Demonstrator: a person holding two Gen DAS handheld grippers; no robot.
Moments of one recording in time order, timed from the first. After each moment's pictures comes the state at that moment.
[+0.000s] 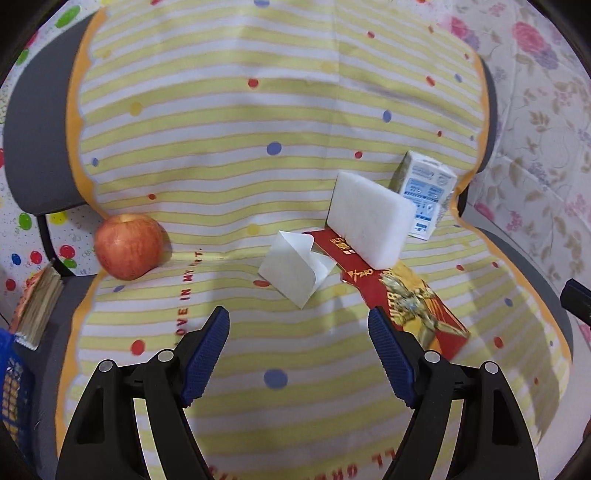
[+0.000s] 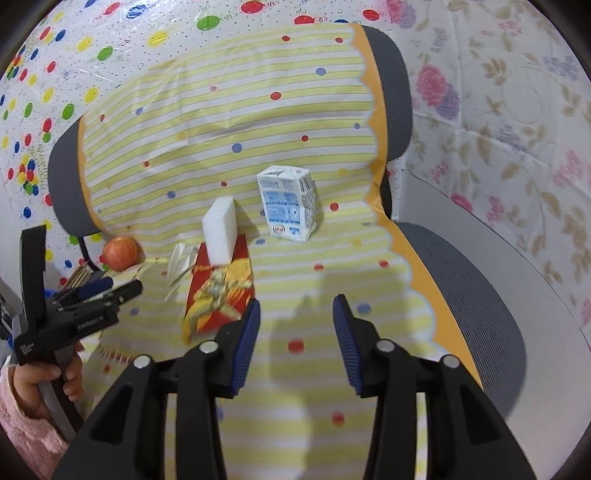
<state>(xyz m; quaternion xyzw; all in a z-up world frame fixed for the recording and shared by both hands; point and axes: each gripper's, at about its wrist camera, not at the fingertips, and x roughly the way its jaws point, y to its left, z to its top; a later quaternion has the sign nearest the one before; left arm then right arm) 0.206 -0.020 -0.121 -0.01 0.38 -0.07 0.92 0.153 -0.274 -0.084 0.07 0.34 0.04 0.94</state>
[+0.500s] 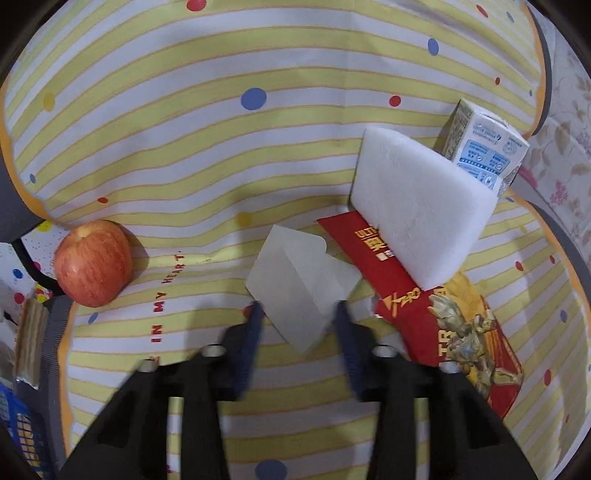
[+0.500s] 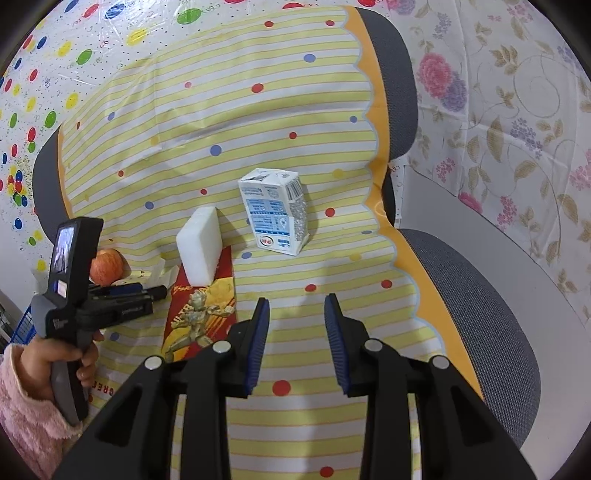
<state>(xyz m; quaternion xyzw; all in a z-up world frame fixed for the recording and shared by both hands) 0.278 -0.043 -0.145 0.05 0.47 -0.03 0.88 0.182 -0.289 -0.094 0.08 0.36 0.04 0.93</state>
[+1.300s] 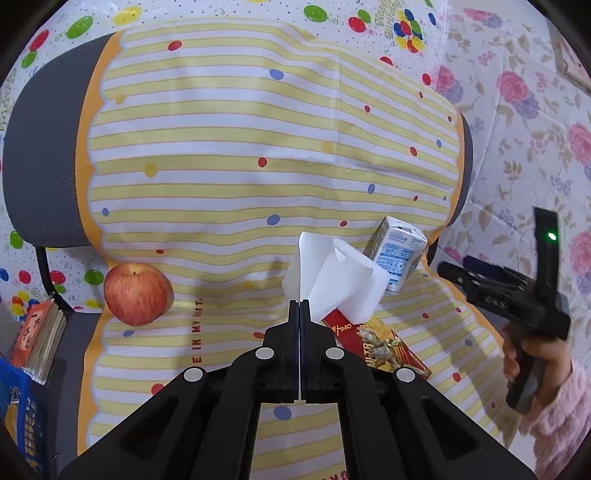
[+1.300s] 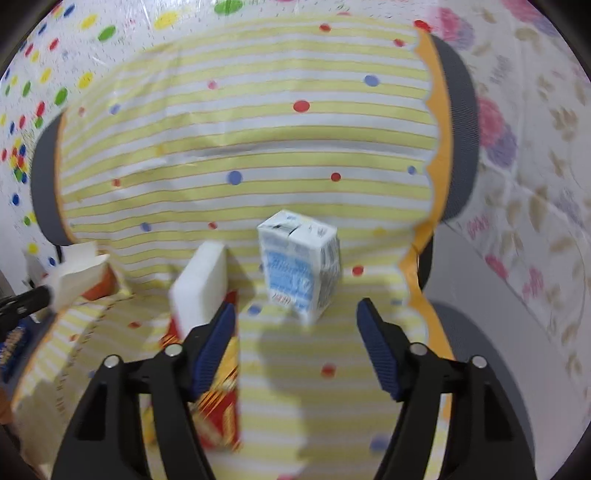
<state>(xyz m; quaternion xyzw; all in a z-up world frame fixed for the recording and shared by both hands) 0.190 0.006 -0.067 -0.05 0.31 -0.13 0.94 0.284 -0.260 -0.088 0.00 0.33 0.08 0.94</state>
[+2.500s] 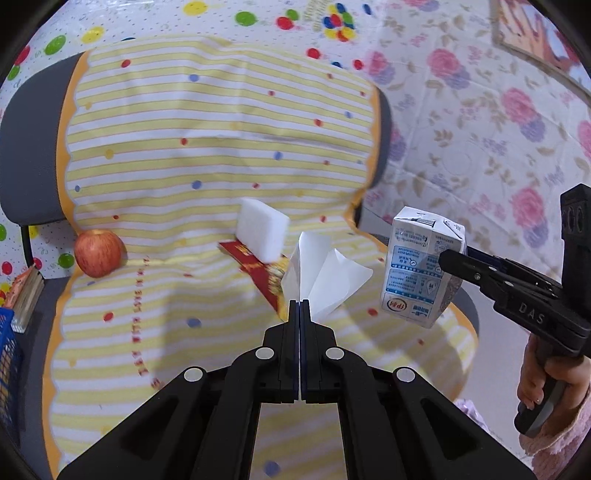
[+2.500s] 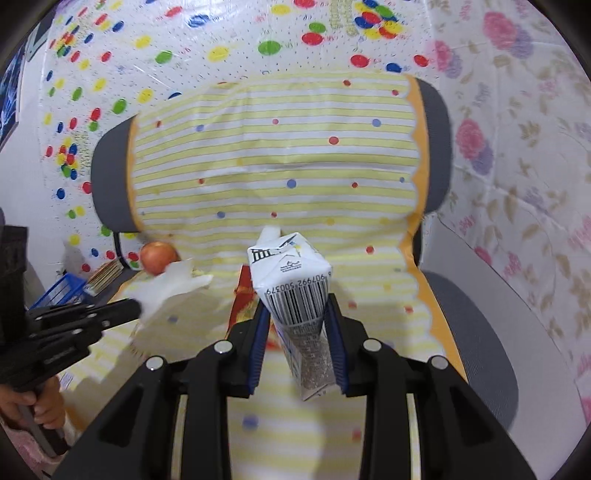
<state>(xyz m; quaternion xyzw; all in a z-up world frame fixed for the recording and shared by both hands) 0.080 -0.044 -0.067 -0.03 0.31 -0.21 0.93 0.093 -0.260 -0.044 0.02 0.29 0.10 0.95</state>
